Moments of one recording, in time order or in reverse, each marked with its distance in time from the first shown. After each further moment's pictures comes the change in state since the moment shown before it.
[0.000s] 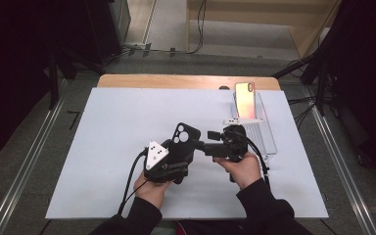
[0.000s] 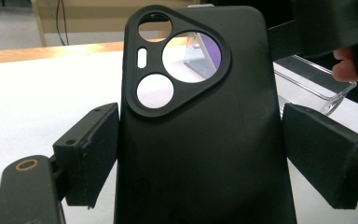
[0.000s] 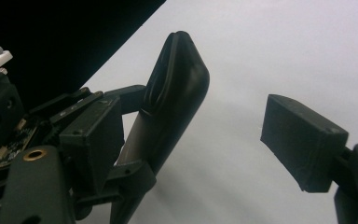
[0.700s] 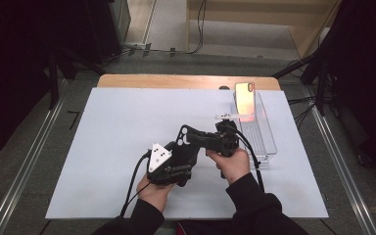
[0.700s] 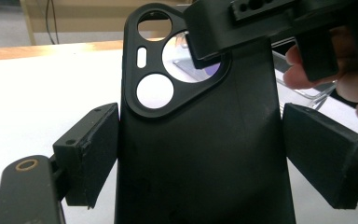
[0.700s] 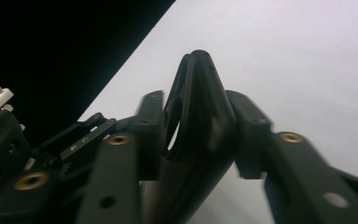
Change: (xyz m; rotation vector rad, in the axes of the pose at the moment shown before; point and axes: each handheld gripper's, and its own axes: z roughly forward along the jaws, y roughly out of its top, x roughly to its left) left arm -0.009 -0.002 0.000 -0.010 -0.041 -0.018; right arm 0.000 0.010 0.021 0.023 0.072 0.083
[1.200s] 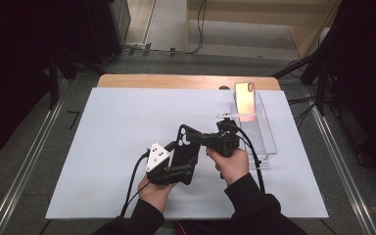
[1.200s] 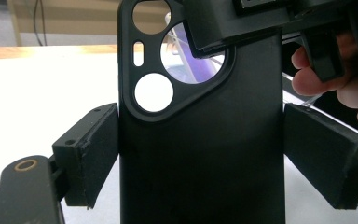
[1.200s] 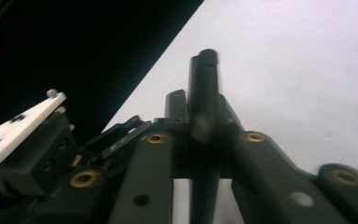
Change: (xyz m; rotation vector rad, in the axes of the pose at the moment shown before) left arm 0.002 0.001 0.000 -0.018 -0.049 -0.031; right arm 0.004 0.003 -0.005 0.001 0.116 0.035
